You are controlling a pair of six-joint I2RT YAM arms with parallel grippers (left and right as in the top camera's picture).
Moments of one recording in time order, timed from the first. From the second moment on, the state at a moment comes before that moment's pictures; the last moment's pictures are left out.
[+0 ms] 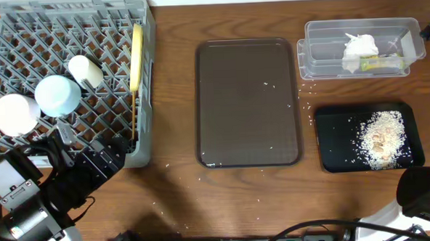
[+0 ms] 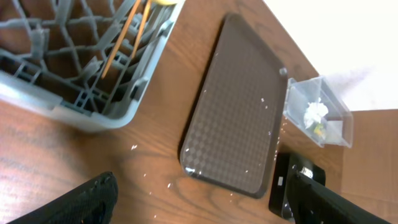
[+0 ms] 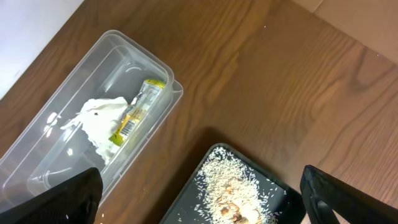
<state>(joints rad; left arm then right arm) 0.64 0.86 1.06 -1.29 0.75 -0.11 -0.35 1.81 2.07 -1.29 0.30 0.54</state>
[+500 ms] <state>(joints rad) 0.40 0.86 1.00 -1.25 0.67 0.21 -0.35 1.81 2.07 -1.29 0.30 0.54</state>
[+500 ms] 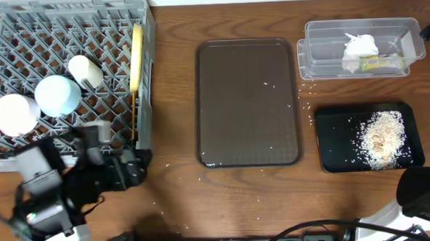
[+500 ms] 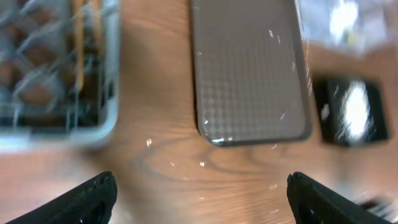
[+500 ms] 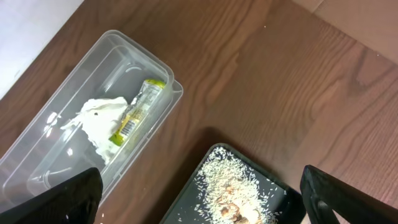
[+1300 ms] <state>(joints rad) -0.14 0.79 0.43 -0.34 0.36 0.27 -0.35 1.81 2.07 -1.29 0.29 0.54</state>
